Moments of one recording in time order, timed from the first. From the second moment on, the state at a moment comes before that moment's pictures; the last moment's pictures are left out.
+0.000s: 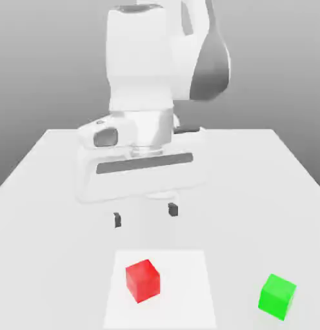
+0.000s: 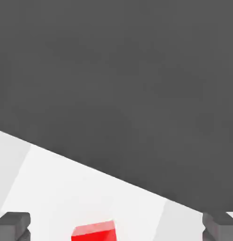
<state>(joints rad) 0.11 -0.05 -0.17 -2.62 0.03 2.69 0.25</state>
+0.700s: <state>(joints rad) 0.05 0.13 -0.12 -2.67 0.05 2.80 0.15</state>
